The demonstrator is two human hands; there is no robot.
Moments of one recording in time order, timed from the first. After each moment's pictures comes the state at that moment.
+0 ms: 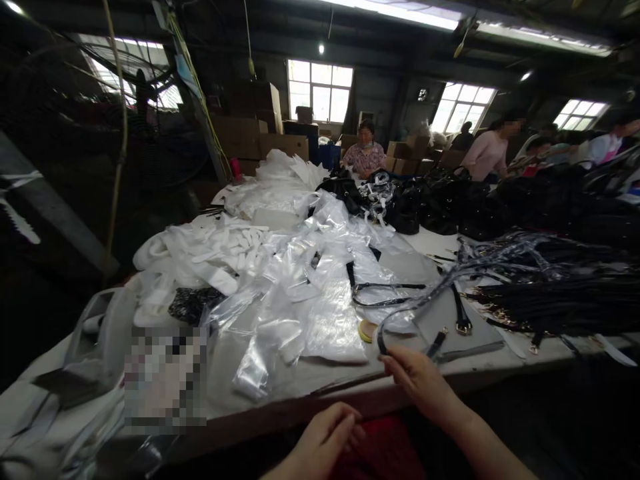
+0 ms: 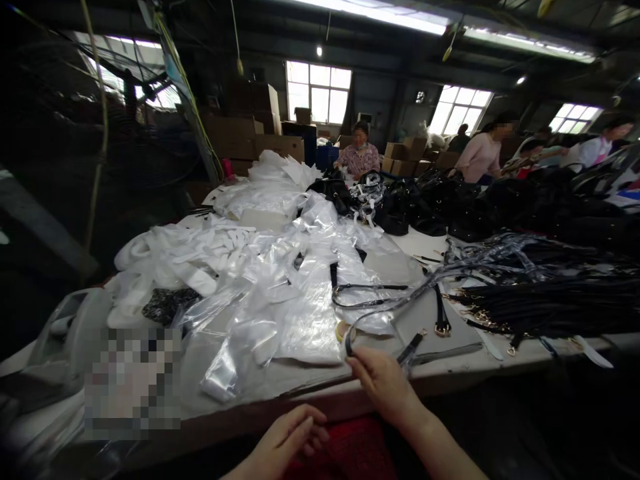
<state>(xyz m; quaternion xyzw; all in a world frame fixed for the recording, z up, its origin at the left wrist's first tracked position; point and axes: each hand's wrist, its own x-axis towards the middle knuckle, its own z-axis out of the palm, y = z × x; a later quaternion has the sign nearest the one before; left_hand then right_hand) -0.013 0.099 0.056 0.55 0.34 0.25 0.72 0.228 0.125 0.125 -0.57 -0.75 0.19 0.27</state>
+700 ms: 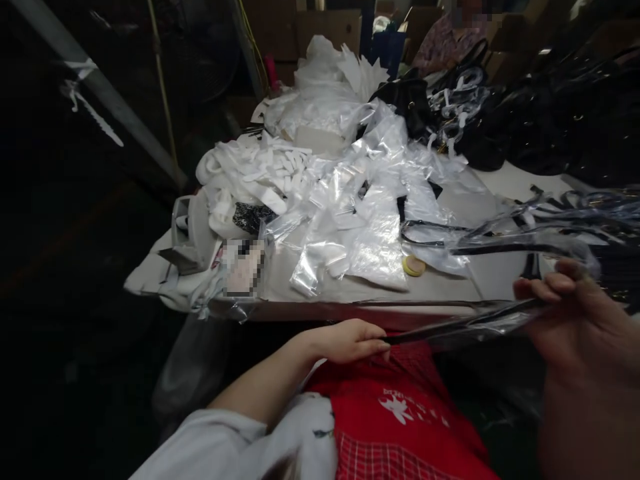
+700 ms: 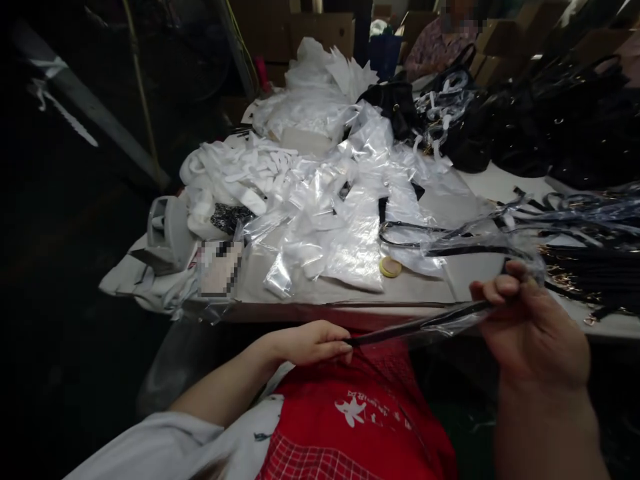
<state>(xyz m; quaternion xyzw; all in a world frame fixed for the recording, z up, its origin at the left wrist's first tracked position) -0.050 0.109 0.102 0.63 0.23 0.09 0.74 0.274 0.107 0.187 -0.49 -0.33 0.43 0.68</state>
